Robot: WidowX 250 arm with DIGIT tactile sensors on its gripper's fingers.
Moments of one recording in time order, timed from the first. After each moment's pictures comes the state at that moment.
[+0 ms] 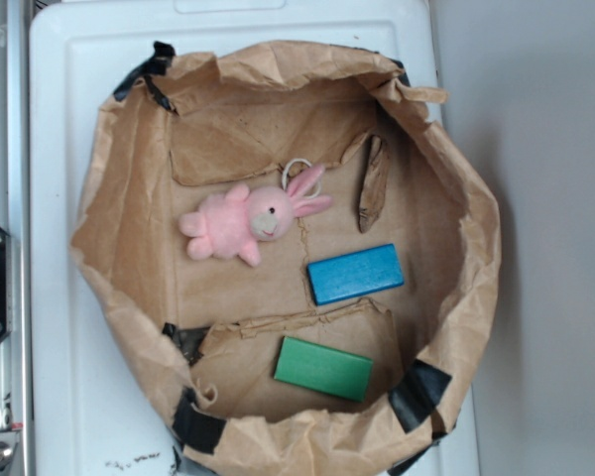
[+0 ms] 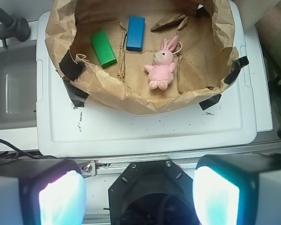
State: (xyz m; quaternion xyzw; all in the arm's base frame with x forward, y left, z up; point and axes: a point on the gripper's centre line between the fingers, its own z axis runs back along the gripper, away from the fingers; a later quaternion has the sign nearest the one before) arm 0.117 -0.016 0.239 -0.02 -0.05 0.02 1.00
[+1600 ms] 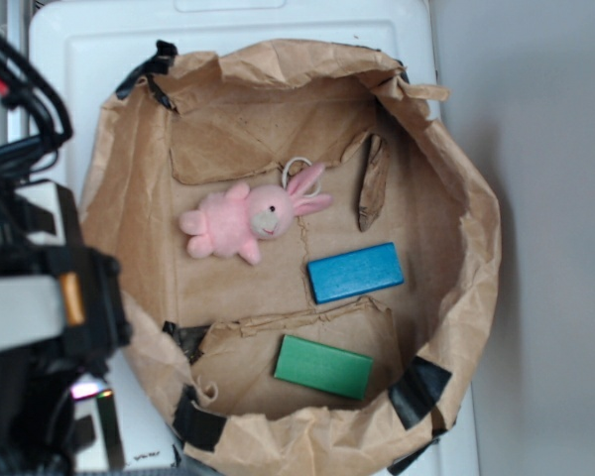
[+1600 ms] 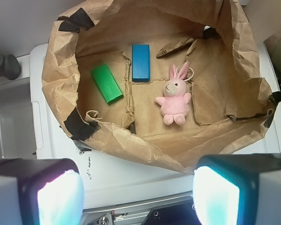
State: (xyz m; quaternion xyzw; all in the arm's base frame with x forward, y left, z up) arm 0.175 -0.040 0.214 -0.01 -0.08 0.07 0.99
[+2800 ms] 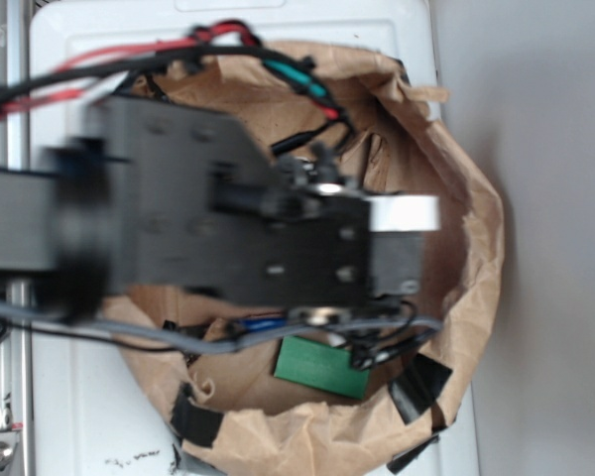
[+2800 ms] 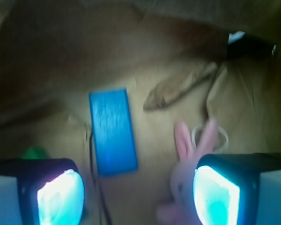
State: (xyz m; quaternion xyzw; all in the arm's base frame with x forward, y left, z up) arm 0.301 -0.002 0.080 0.04 -0.09 0.15 0.98
